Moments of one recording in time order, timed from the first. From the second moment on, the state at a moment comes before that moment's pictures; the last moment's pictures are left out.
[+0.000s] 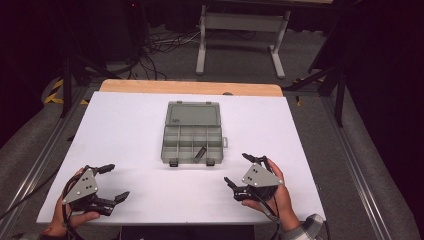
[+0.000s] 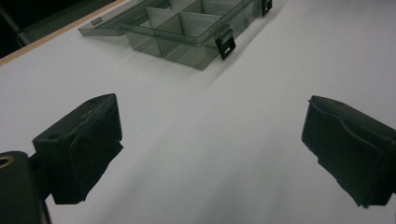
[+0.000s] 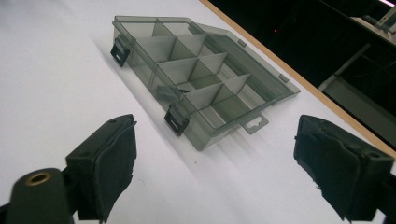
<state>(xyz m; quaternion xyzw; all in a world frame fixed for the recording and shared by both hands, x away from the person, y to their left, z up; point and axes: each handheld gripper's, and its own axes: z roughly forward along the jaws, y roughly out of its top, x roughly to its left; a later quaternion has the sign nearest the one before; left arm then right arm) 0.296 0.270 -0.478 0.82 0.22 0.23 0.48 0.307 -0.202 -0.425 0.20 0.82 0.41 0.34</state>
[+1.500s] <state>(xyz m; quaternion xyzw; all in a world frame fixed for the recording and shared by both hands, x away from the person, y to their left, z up) 0.297 0.266 -0.480 0.82 0.21 0.22 0.48 0.300 -0.242 -0.469 0.24 0.80 0.42 0.34</state>
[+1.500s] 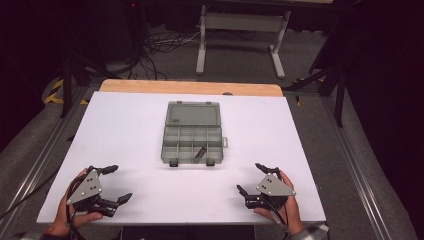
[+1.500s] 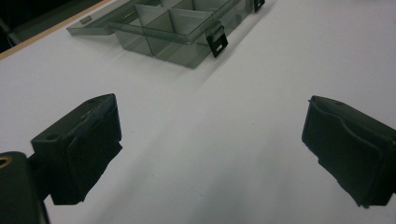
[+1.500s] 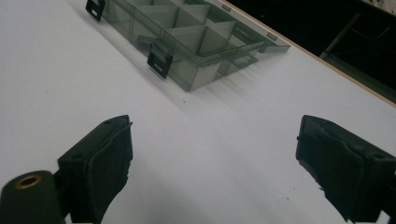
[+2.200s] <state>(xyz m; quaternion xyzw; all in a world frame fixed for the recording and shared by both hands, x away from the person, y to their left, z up) 0.298 0.265 -0.480 0.82 0.21 0.22 0.48 0.300 -0.241 -0.467 0.25 0.80 0.43 0.34</state>
